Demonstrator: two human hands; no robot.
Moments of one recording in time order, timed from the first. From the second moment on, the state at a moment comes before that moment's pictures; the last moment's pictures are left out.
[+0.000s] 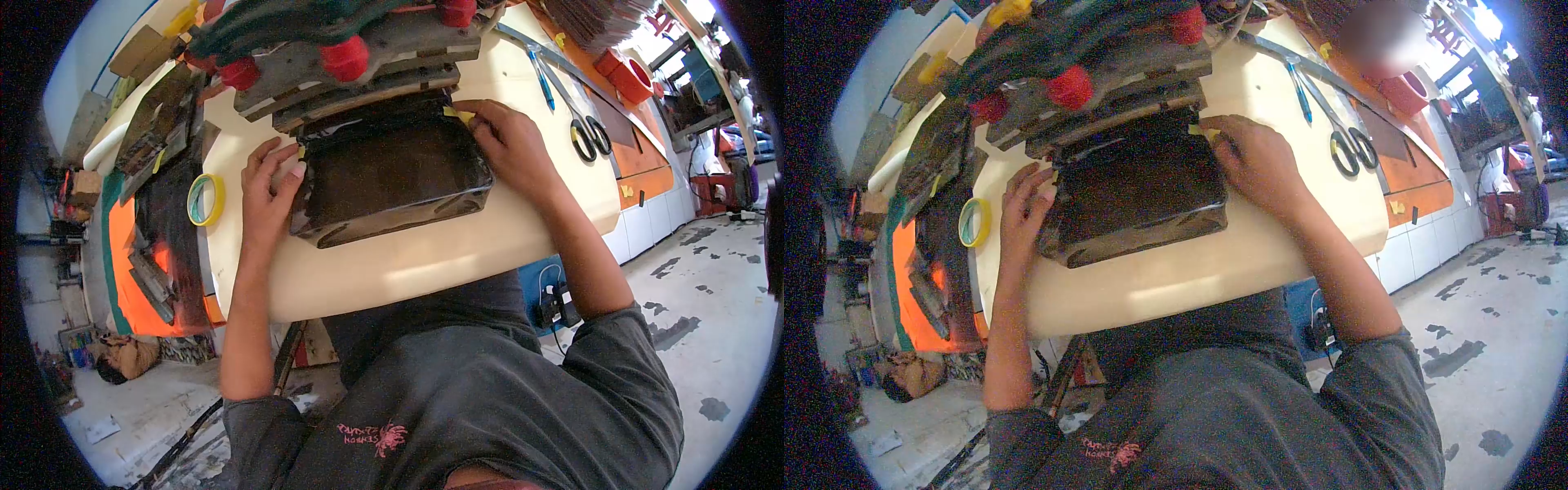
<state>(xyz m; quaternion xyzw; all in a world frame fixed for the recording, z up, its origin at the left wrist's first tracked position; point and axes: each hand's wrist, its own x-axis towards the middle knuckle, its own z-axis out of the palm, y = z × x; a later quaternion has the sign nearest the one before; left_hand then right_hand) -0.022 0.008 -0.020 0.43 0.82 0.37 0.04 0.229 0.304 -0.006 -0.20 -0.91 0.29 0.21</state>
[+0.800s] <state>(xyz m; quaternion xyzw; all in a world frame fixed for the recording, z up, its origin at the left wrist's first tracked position) -0.007 0.013 -0.006 0.49 0.82 0.29 0.01 0.221 0.306 0.011 -0.10 -0.97 0.20 0.13</state>
